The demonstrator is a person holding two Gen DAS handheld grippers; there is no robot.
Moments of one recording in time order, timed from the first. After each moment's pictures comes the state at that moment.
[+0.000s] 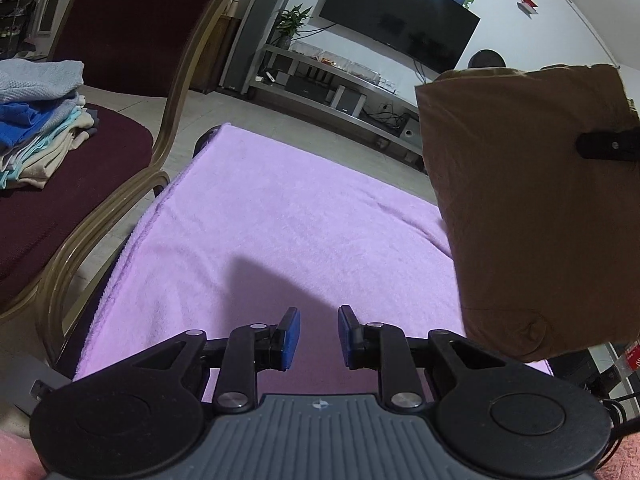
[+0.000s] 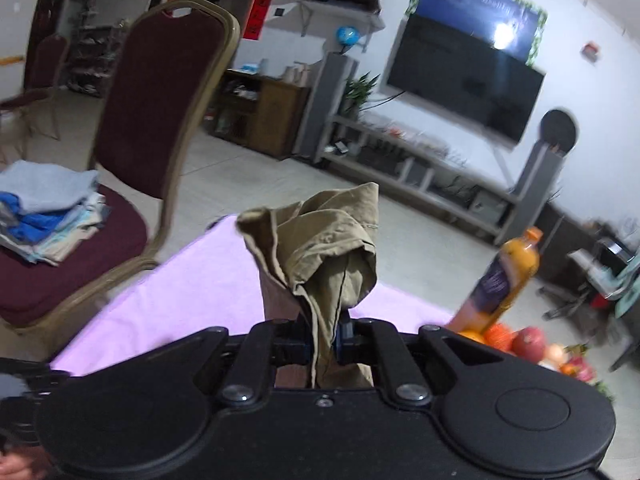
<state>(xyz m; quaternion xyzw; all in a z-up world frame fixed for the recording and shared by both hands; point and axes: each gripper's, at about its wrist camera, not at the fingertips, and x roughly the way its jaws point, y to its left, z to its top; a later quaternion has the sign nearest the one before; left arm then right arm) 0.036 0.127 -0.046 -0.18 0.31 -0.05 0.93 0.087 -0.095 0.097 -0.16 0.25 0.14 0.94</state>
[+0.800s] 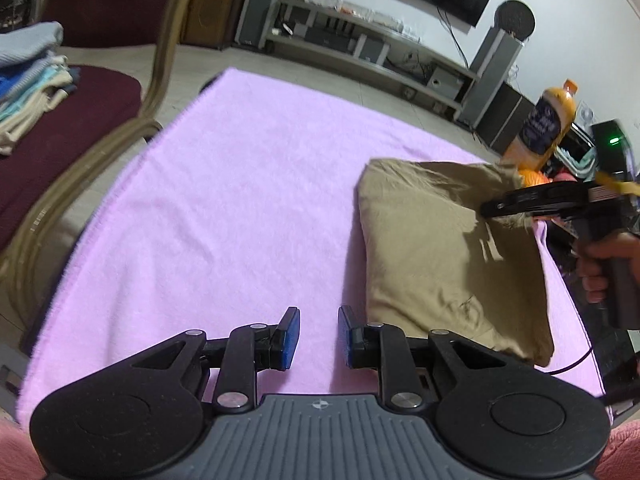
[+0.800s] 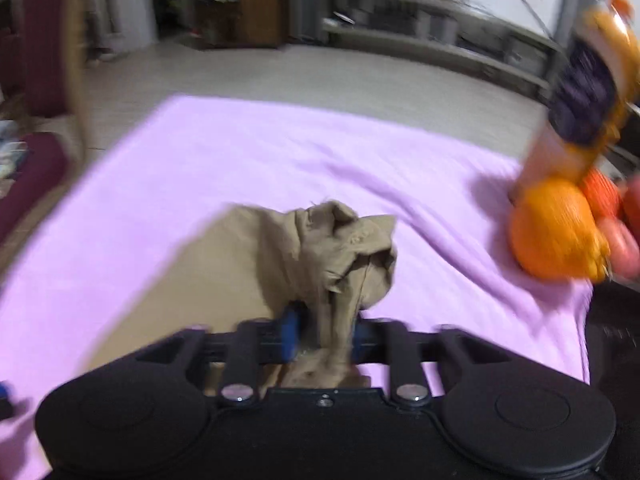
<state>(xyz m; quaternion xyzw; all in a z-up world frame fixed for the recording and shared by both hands) 0.083 0.089 -0.083 -0.15 0.39 -0.03 0.91 0.268 -0.170 -0.083 -0.07 0.43 0.12 0.89</state>
